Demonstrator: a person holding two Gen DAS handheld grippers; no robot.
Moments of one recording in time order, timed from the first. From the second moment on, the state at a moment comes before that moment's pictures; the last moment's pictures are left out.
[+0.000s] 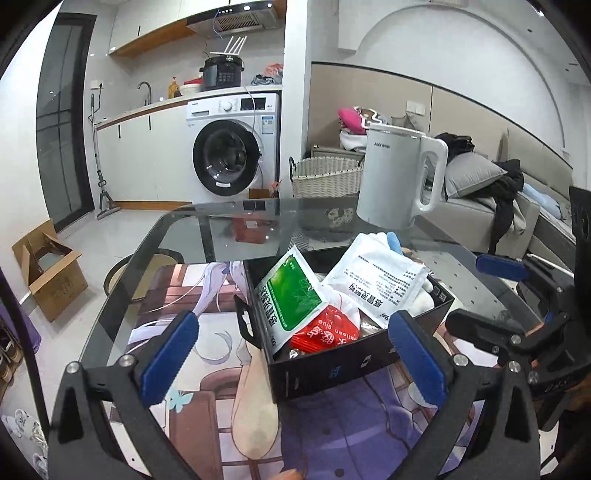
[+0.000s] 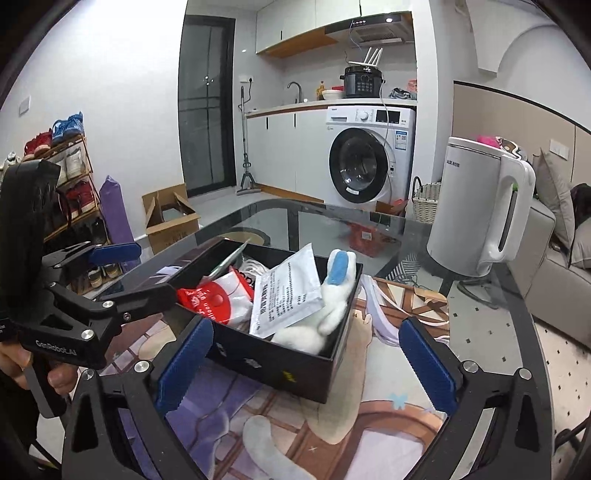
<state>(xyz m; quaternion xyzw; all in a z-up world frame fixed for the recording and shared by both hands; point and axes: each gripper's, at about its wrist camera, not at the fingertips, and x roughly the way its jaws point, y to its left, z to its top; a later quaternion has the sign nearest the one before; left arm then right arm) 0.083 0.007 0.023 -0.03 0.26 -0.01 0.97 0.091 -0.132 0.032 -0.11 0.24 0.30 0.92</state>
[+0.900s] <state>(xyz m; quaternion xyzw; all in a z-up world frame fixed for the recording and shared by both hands) 0.076 -0.001 -0.003 -0.04 0.23 0.02 0.97 0.081 -0.128 0.017 -0.11 0.21 0.29 0.92</state>
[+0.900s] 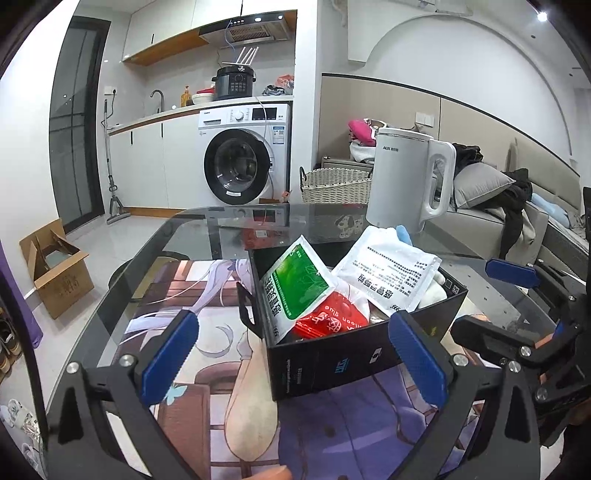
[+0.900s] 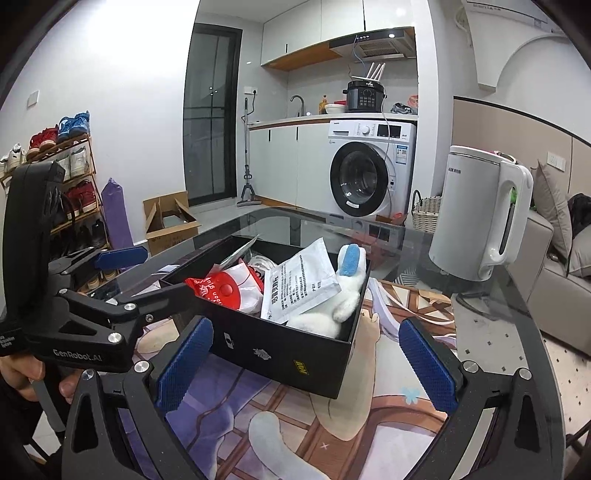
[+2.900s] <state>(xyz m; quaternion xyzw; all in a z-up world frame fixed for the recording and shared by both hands) 0.079 0.001 0.001 -0.03 0.23 0.02 0.97 0.075 -0.136 0.021 -0.10 0.19 0.28 0.93</state>
